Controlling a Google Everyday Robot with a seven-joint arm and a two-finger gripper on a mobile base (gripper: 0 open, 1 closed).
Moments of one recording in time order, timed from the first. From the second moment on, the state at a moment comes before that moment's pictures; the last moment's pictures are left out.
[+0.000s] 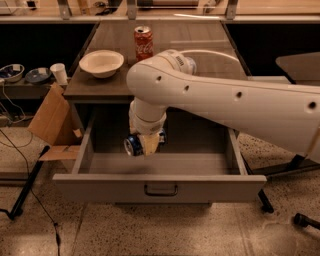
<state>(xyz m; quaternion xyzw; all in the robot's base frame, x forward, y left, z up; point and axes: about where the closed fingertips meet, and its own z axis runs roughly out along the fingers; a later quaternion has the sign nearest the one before) 0.568 0.056 0.735 -0.87 0.47 -0.03 0.16</state>
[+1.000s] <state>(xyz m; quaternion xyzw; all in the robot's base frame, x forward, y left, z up) 0.541 0.036 0.897 -0.82 0.49 -0.14 0.24</state>
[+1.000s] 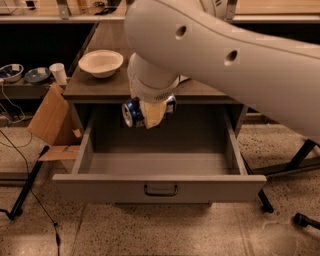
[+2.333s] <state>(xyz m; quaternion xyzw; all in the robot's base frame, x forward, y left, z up) 0.642 0.041 0.954 -0.75 0.55 -0.16 0.32</state>
